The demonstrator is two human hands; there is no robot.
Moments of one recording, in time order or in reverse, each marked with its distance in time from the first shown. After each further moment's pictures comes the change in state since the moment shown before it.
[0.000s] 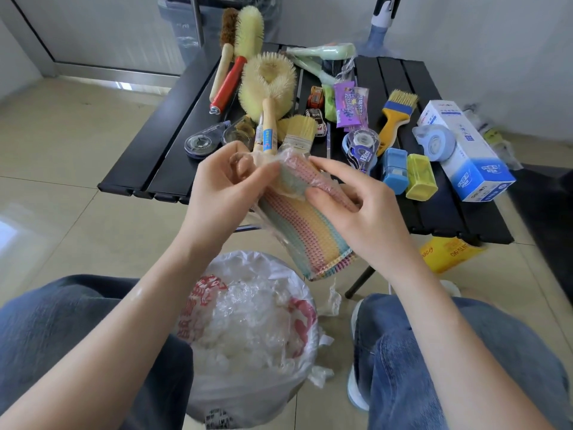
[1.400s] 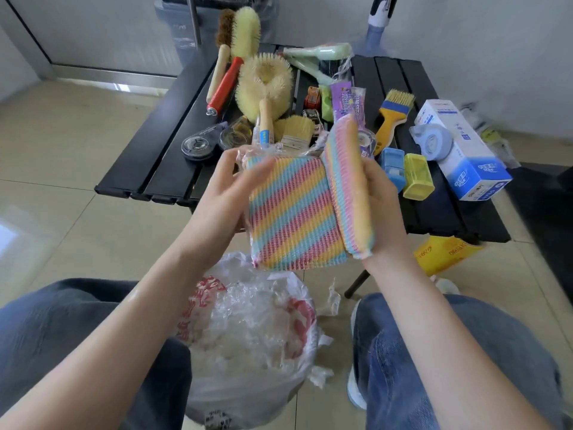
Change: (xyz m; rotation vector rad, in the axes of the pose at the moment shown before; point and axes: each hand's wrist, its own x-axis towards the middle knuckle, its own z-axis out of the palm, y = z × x) left_hand -0.006 0.004 0.000 -0.199 -0.240 -0.252; right_hand 0.009 0.008 0.011 0.522 0.255 0.287
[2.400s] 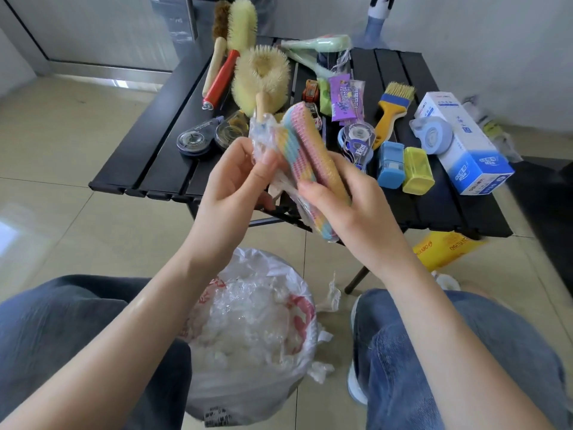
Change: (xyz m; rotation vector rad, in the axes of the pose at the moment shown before) left_hand -0.002 -0.008 0.010 0.005 0.050 0.300; right_hand -0.016 -0.021 0.001 -0.389 -0.308 -0.172
